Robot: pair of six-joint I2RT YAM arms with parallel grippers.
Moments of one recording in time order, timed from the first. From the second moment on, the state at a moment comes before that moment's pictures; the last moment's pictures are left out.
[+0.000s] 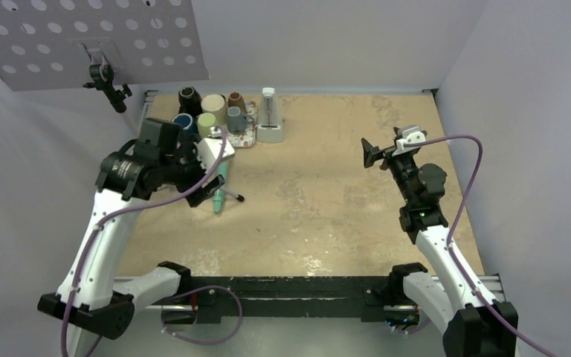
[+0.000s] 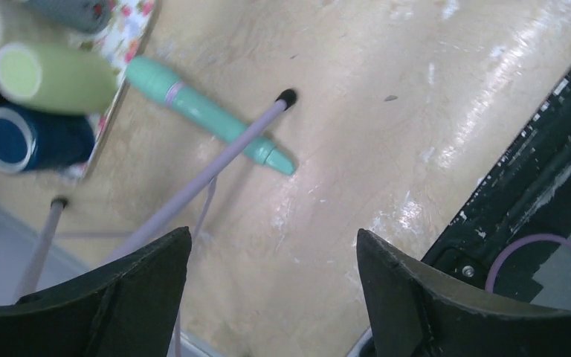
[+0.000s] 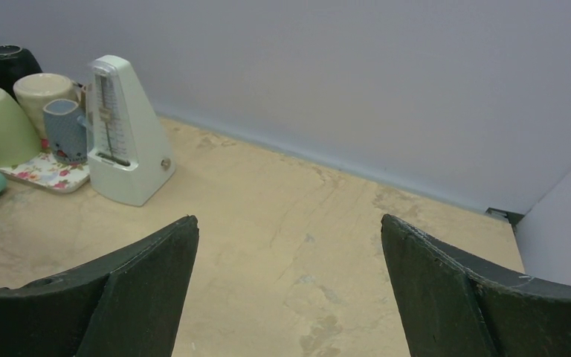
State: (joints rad) left arm -0.33 1.14 1.46 -1.28 0.31 0.70; right arm 0.12 0.86 0.53 0.49 -0.17 -0.11
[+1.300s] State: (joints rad) left arm 0.05 1.15 1.48 -0.59 -0.24 0.22; right arm 0.18 0.83 0.53 0.51 -0.23 -0.12
